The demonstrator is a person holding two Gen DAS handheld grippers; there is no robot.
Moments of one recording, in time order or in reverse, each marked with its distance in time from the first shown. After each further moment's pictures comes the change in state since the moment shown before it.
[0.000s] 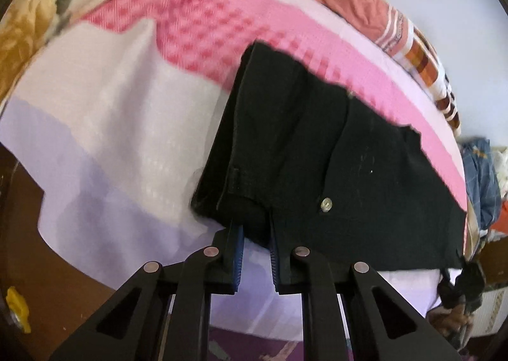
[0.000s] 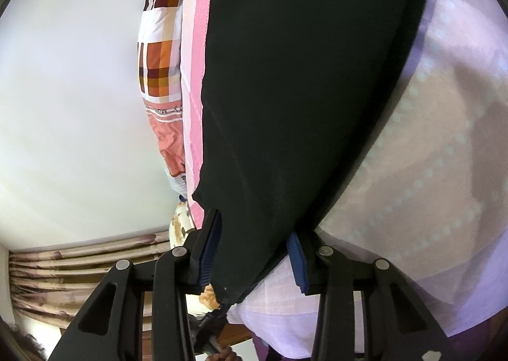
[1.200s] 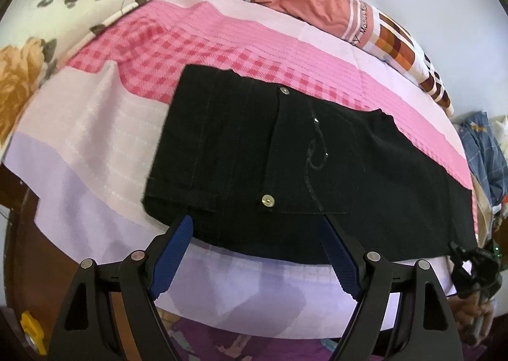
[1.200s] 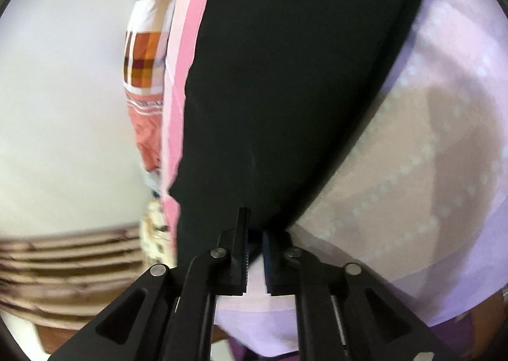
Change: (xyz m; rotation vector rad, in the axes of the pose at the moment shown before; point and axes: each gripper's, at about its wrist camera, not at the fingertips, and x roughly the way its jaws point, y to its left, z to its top) left arm -0.018 -0.064 -0.021 0.145 -0.110 0.063; right arm -0.001 -0.005 -0.007 -0.049 -0.009 -0.106
